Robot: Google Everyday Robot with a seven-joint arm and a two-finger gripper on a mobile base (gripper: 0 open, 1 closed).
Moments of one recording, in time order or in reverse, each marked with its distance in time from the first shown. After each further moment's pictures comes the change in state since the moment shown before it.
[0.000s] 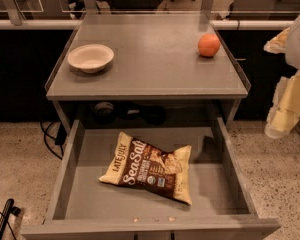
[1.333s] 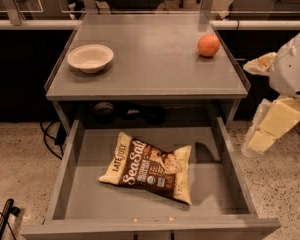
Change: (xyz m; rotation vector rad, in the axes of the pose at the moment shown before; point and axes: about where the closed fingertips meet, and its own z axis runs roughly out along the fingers) arm -0.026 0.031 0.031 -0.061 -0.223 0.012
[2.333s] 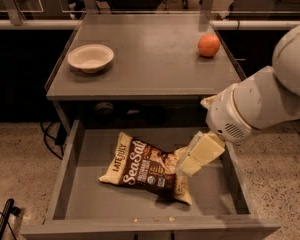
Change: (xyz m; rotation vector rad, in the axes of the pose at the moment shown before) arm -0.040 0.032 0.111 -0.028 -0.111 0.175
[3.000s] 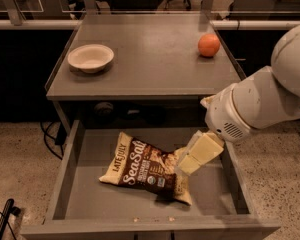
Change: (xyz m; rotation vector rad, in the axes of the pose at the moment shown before) arm -0.001 -0.001 0.001 0.008 -0.005 0.013
